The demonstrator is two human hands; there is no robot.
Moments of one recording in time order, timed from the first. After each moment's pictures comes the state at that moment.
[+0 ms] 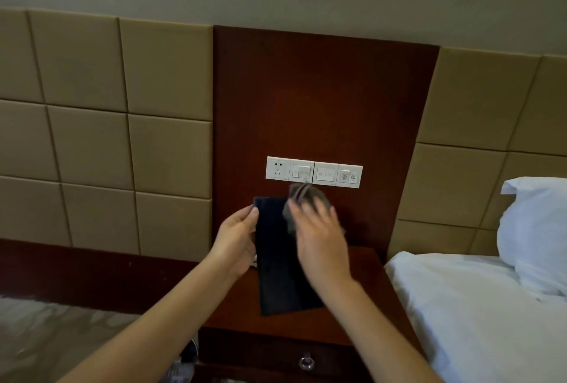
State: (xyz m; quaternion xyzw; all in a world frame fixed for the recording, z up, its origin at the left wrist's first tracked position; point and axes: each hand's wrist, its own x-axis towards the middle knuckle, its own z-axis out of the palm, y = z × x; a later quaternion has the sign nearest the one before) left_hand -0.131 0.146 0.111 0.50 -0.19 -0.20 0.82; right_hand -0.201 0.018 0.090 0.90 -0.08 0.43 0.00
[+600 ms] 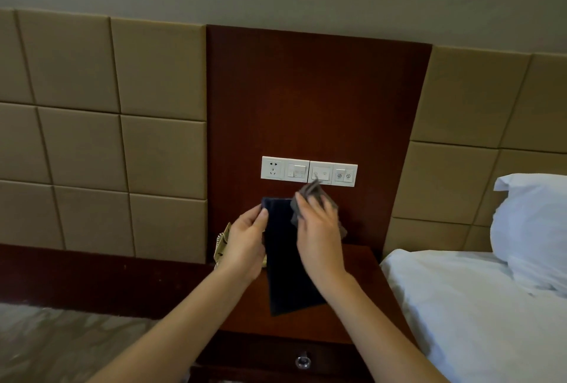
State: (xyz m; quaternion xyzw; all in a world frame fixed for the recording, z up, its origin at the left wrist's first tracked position) left_hand -0.144 0.126 0.104 0.51 -0.20 -0.17 0.81; right_hand -0.197 0.015 0.099 0.88 -0.12 0.43 -0.16
